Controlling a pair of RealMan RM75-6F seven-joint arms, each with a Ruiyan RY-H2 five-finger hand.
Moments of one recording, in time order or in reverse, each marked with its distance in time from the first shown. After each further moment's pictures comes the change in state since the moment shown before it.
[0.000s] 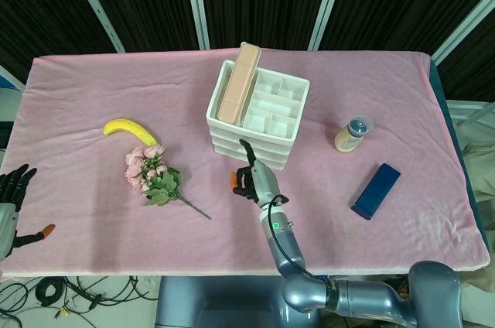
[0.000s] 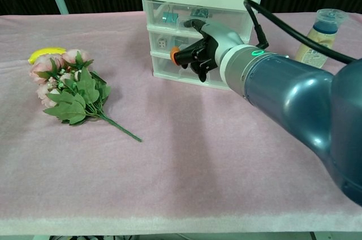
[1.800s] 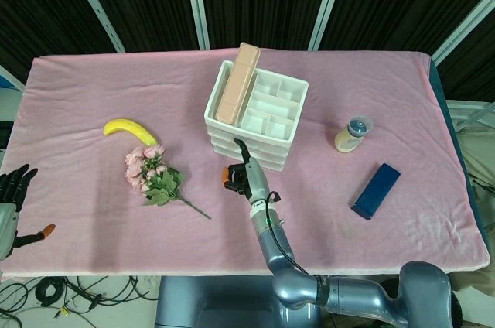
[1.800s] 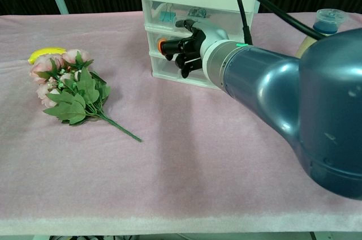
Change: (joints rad) left arm -0.002 -0.002 0.006 0.007 0.008 0.002 0.003; right arm 0.029 -0.060 0.091 0.031 0.067 -0.042 0.114
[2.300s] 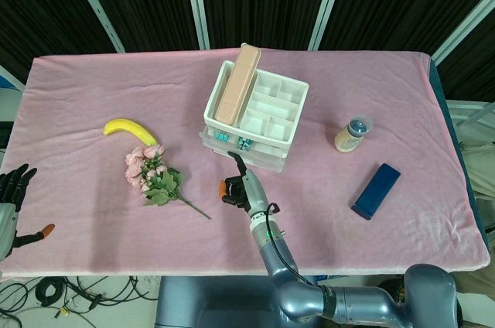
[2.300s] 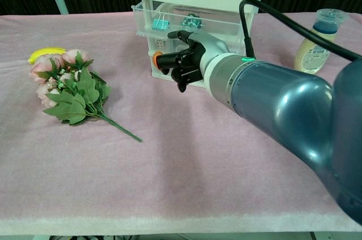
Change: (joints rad) left arm 0.001 -0.003 -0.002 0.004 0.000 0.005 0.002; right arm -0.039 0.029 -0.078 -0.090 -0.016 0.012 -0.005
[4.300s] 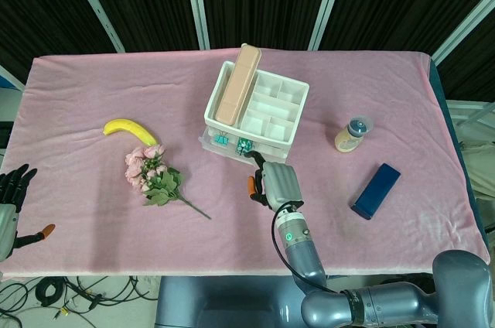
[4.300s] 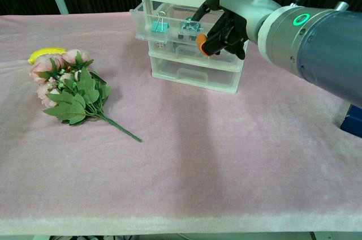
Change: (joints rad) left arm 0.004 -0.007 0.002 0.003 0.013 0.015 0.011; right arm 0.059 0.219 -0.090 -0.239 0.014 0.270 -0.560
